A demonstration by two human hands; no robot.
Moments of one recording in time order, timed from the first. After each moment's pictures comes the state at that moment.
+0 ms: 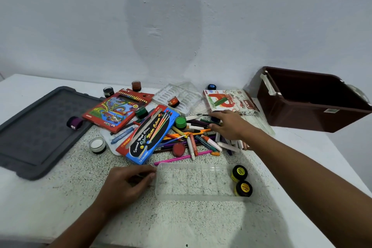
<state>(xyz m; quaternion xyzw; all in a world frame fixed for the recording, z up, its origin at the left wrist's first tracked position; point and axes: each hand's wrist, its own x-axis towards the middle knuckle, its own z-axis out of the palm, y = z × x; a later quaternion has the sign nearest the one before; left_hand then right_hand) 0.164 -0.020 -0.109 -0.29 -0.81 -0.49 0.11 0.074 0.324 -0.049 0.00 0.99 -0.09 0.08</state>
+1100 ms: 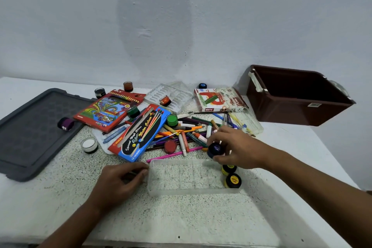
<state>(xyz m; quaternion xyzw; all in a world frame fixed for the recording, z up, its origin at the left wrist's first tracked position) 0.168 -0.016 -0.104 -0.30 -0.82 -0.47 0.13 0.188 0.316 -0.005 -0.15 0.97 -0.18 0.09</state>
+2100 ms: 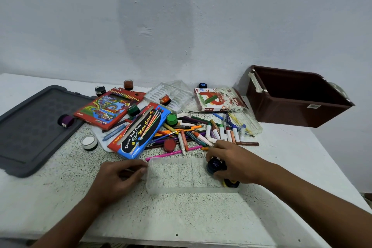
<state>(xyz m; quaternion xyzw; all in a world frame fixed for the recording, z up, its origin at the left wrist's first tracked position) 0.167 -0.017 -0.100 -0.29 -0.81 -0.50 0.10 0.206 0.309 -0.028 -0.19 0.97 -0.08 0.10</state>
